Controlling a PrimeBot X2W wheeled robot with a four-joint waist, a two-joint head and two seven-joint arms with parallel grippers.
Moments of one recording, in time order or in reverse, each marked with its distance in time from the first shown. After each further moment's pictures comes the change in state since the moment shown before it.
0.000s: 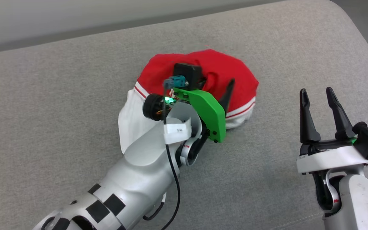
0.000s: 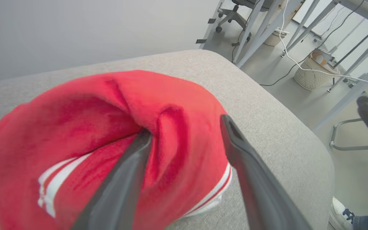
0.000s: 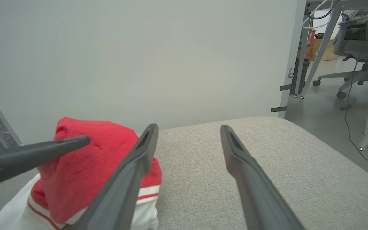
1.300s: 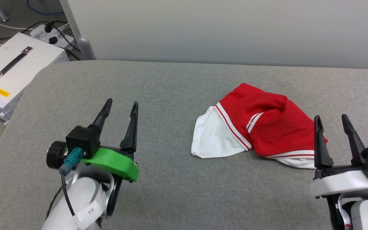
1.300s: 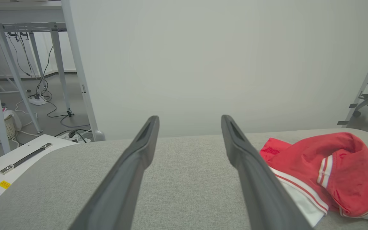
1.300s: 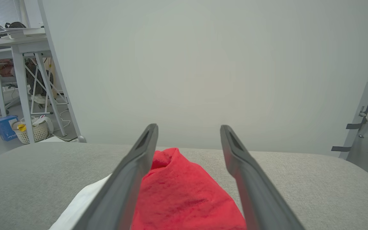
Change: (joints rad) left arm 0.532 0.290 0.459 -0.443 0.431 -0.010 -0.180; right arm 0.129 0.001 -0.090 -0.030 -0.116 0.000 0.000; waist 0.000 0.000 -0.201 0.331
